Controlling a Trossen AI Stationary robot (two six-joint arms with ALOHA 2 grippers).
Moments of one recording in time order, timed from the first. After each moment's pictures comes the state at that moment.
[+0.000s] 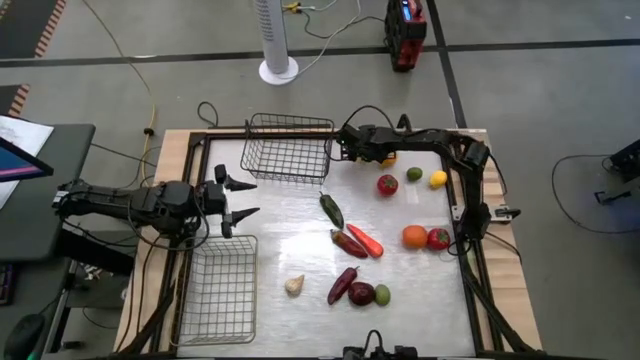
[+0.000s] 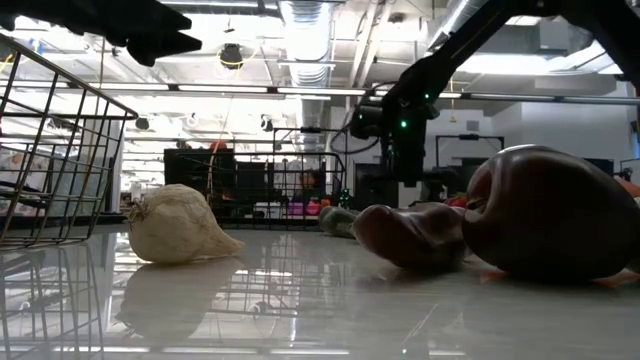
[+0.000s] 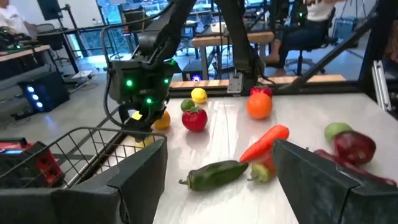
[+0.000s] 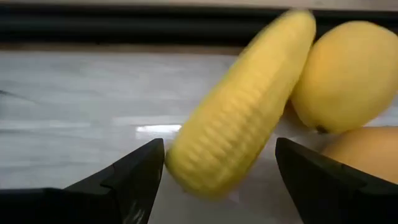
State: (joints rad) left arm -0.09 0.51 0.43 -0.05 -0.30 0.06; right arm -0.54 1.99 1.34 -0.62 0.48 0.95
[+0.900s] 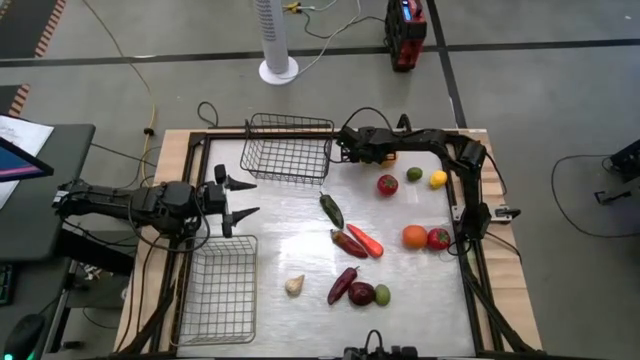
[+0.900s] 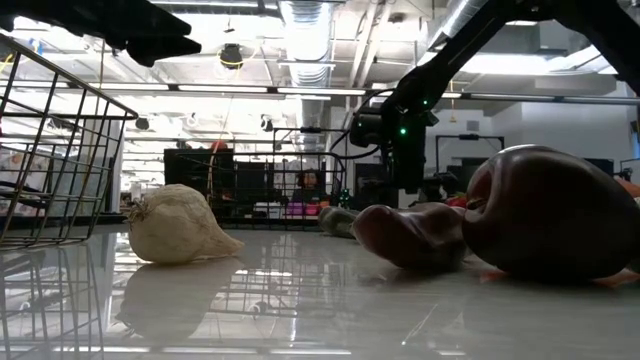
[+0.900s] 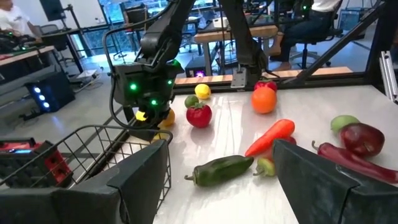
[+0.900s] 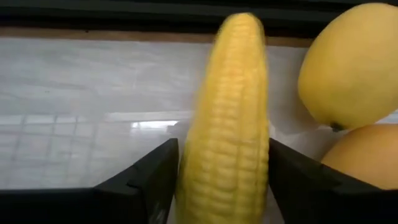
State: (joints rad) left arm -0.09 0.51 0.43 -0.06 -0.32 0.08; right arm -0.54 2.01 1.34 -0.63 0.47 0.94
